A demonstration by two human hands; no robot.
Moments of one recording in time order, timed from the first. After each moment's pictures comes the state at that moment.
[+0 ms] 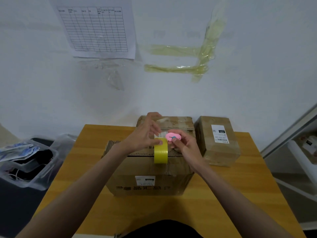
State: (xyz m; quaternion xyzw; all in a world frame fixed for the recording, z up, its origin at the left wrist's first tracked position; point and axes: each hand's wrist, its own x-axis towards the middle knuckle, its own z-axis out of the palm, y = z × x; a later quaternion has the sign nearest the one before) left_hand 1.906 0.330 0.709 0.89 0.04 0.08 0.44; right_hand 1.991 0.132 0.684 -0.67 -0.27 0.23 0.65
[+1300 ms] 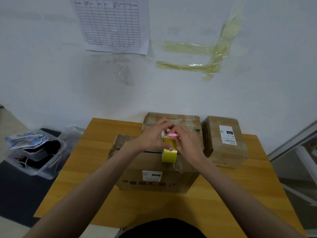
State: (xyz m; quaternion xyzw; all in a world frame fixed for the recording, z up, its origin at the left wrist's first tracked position) left_hand 1.906 0.324 0.703 0.92 0.00 0.06 0.38; right_hand 1.989 0.161 0.685 -0.78 -0.52 -0.07 0.34
